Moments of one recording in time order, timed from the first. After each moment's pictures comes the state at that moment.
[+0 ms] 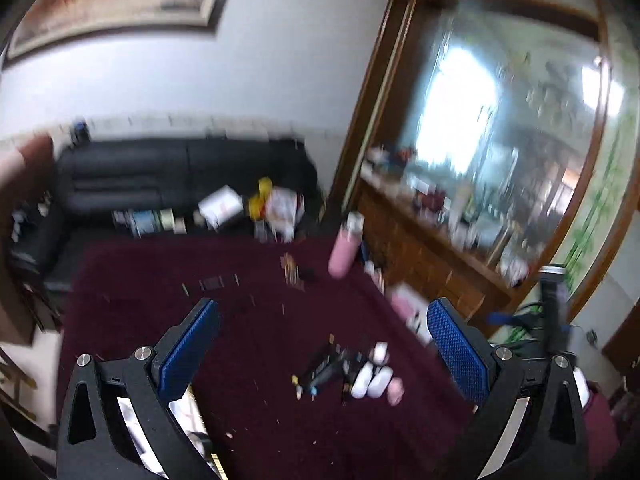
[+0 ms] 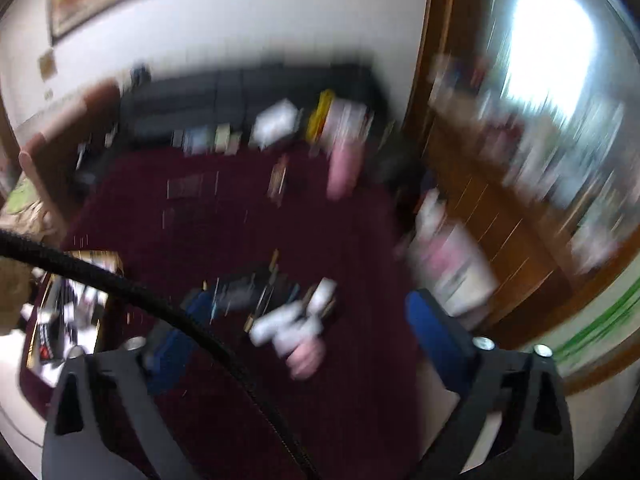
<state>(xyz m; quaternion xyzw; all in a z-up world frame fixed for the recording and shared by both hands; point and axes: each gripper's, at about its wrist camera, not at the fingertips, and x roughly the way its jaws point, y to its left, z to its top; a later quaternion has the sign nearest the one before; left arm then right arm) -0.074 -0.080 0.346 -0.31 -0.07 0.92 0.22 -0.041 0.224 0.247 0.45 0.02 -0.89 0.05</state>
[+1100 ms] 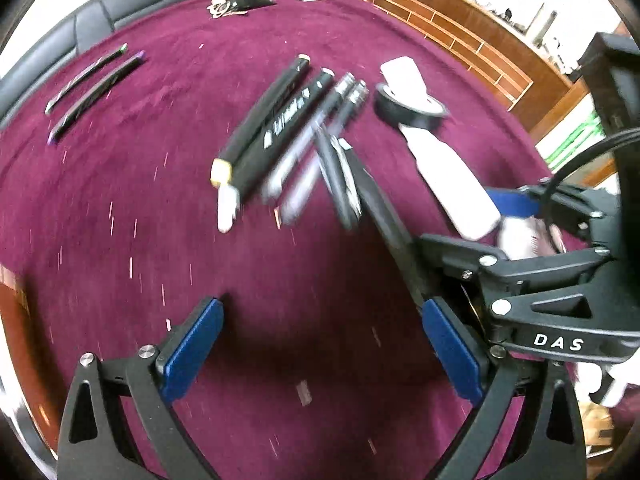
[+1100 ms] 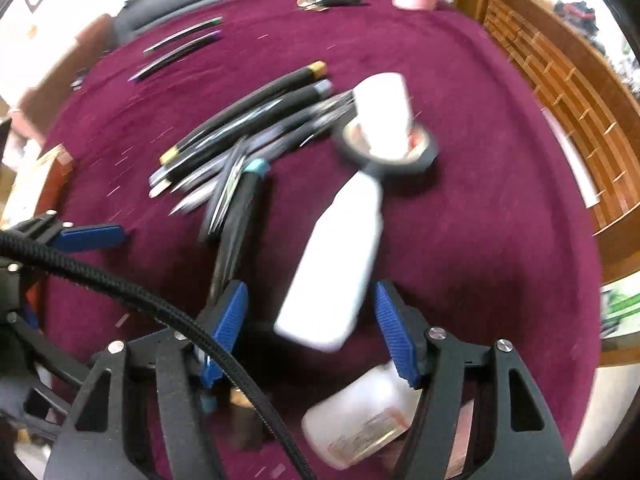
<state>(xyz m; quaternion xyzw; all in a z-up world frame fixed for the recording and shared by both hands) -0.044 0.065 0.042 -0.56 0.08 0.78 0.26 -0.041 0.208 0.028 0.56 -0.02 -0.82 0.11</state>
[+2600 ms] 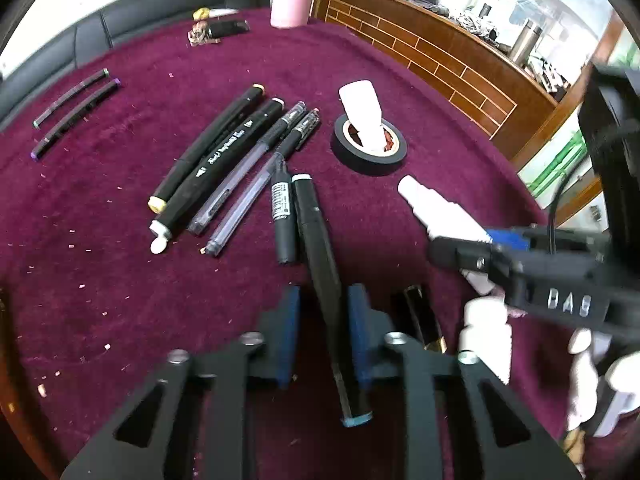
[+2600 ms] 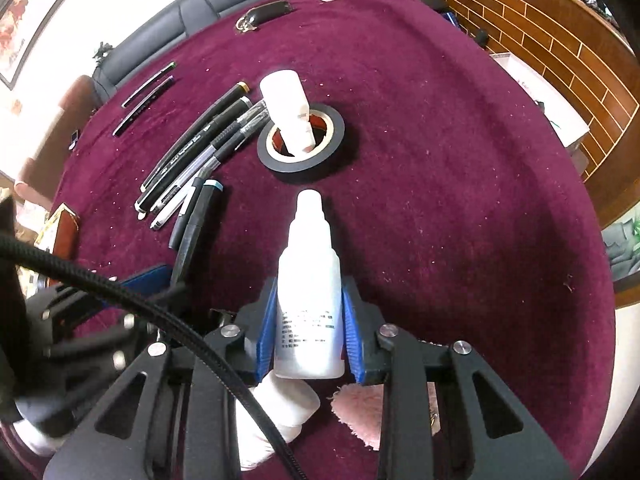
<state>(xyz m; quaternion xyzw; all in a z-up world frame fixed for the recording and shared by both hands) -0.065 0.102 0.034 -0.52 0.06 0.80 0.27 -0.035 0.290 0.027 0.54 -0.13 -0.83 0.07</state>
